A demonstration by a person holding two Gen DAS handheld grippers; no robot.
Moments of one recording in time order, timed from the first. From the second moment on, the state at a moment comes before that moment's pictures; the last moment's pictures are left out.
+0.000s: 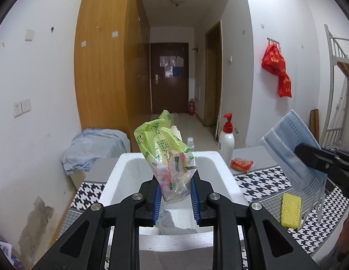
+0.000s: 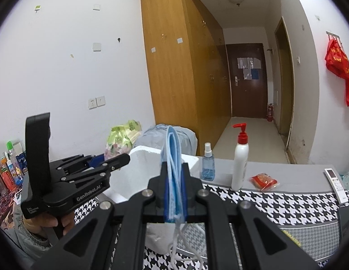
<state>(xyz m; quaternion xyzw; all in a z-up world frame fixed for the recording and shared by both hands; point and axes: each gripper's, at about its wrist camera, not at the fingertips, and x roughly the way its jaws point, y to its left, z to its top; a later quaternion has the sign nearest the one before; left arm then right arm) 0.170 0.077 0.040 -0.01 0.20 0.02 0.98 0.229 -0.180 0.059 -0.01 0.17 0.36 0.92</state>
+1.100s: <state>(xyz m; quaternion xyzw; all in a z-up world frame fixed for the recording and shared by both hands) 0.125 0.131 0.047 -0.03 0.14 0.10 0.98 0.228 -0.134 0.072 -0.02 0.16 0.38 0.91</state>
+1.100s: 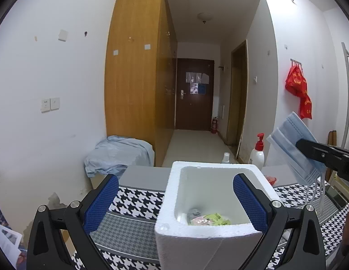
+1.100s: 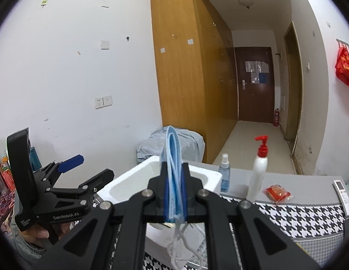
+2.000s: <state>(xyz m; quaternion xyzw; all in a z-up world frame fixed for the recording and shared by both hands) 0.095 0.152 0.044 -0.04 0.14 0.13 0.98 0.240 -0.084 0.074 -0.03 0.17 0.41 0.90</state>
